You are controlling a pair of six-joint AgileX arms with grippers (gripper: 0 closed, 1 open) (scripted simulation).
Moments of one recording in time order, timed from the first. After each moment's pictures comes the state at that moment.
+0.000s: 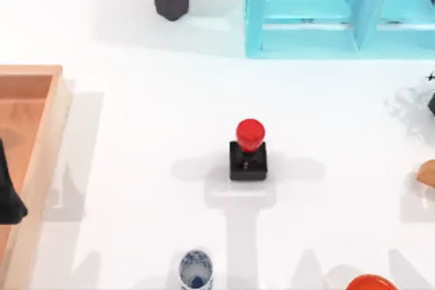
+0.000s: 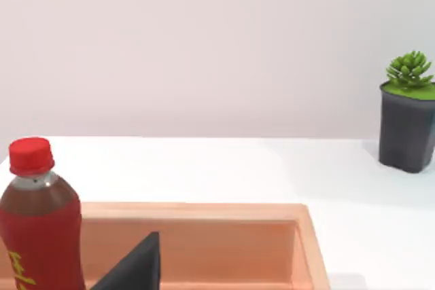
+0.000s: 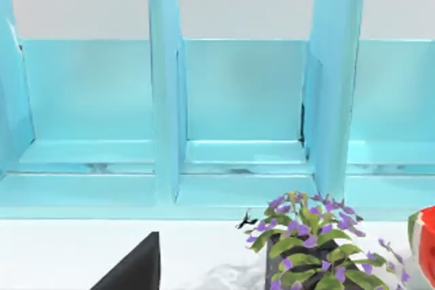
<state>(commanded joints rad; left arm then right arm) 0.00 0.00 0.00 0.00 0.00 0.00 0.00 0.00 0.00 0.00 0.00 0.00</state>
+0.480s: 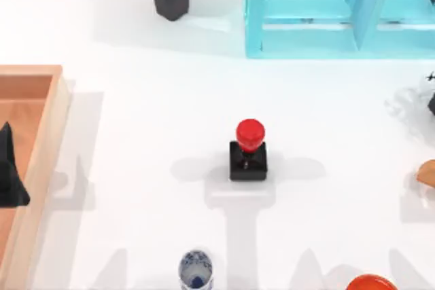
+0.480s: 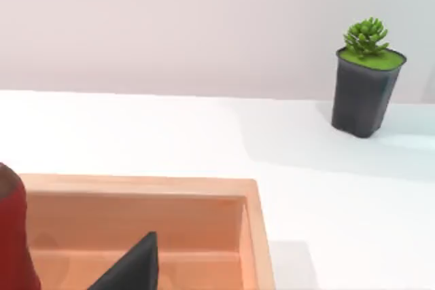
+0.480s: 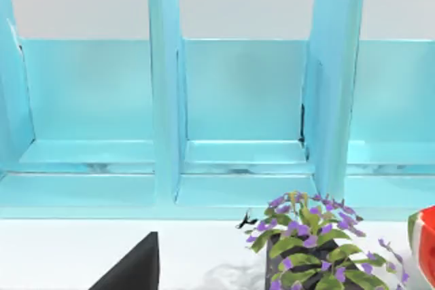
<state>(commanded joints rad) -0.06 0.20 0.20 -0.12 0.00 -0.06 0.00 0.00 0.00 0.00 0.00 0.00</state>
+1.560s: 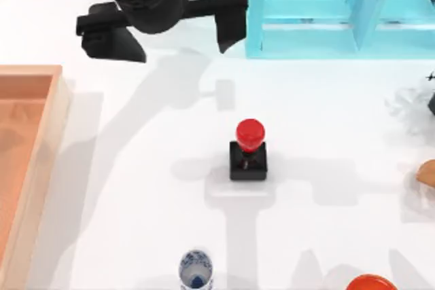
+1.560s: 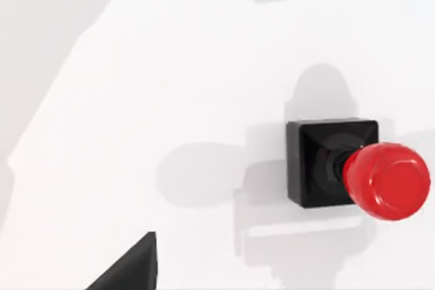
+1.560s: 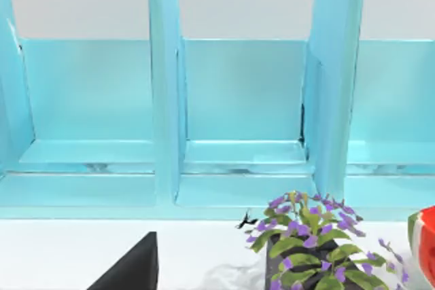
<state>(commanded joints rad) -0.58 1.84 1.81 -1.17 0.01 -0.54 0.00 0.00 0.00 0.00 0.00 0.00</state>
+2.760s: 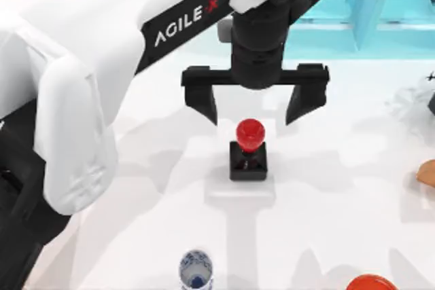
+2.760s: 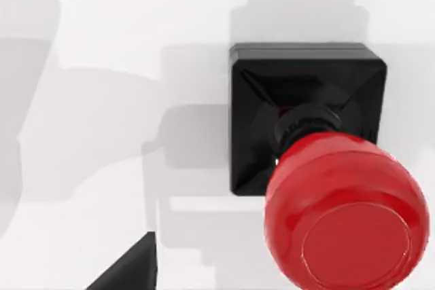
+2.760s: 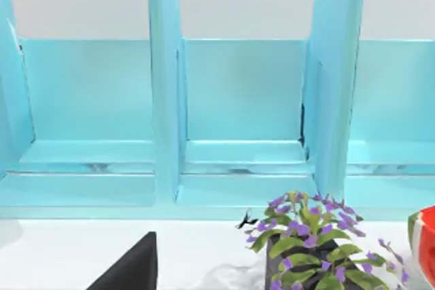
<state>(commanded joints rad) -0.75 2.41 2.31 -1.47 0.00 -0.72 0.00 0.00 0.00 0.00 0.00 0.00</state>
